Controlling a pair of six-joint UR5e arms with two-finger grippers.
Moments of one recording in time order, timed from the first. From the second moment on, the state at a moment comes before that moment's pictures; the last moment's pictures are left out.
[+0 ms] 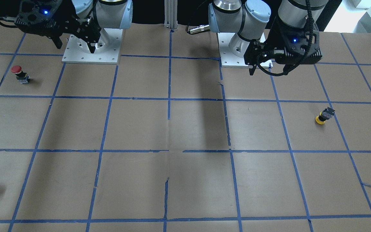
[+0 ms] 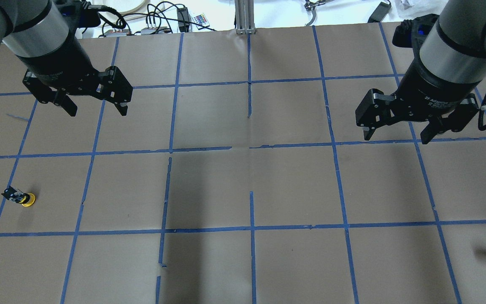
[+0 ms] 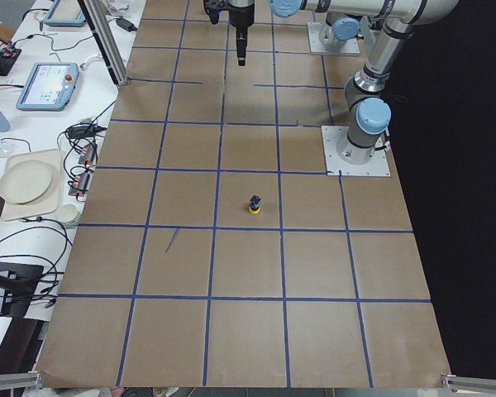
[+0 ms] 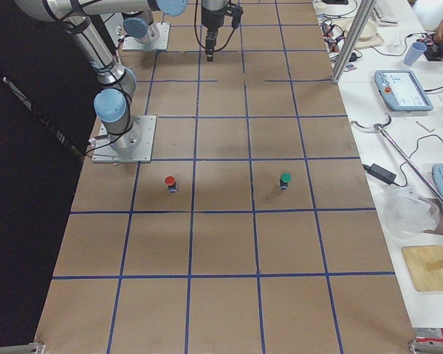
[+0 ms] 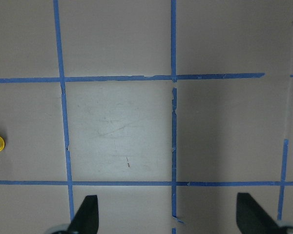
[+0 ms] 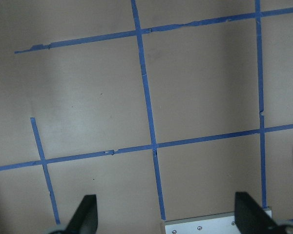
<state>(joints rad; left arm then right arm) -1.56 -1.52 -1.56 -1.65 1.62 0.02 1.55 -1.77 1.69 -1.44 -1.58 0.12</state>
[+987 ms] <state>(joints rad) -1.37 -1.50 -1.73 -1.59 1.71 0.37 1.55 -1.77 1.69 -1.43 -1.58 0.12</state>
